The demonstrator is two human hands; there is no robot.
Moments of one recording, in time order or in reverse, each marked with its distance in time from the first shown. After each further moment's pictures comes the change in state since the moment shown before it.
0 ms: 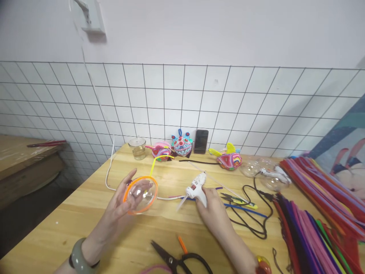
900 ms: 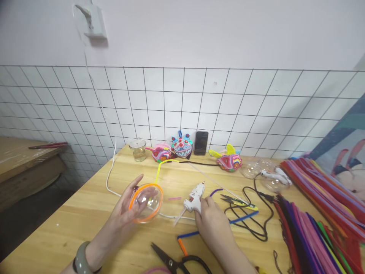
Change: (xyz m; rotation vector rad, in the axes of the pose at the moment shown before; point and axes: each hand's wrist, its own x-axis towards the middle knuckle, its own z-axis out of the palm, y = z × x) left_hand -0.007 -0.009 0.001 -0.028 -0.037 -0.047; right_hand -0.022 -0.020 -0.002 -0.286 -0.103 -0.043
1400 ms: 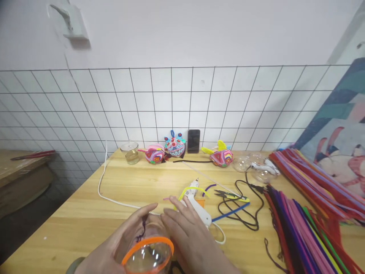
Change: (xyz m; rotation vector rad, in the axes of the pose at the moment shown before) left_hand -0.018 -0.007 0.016 -0.063 -0.620 -0.143; right_hand -0.029 -0.045 -0.054 0.274 0.221 -0.689
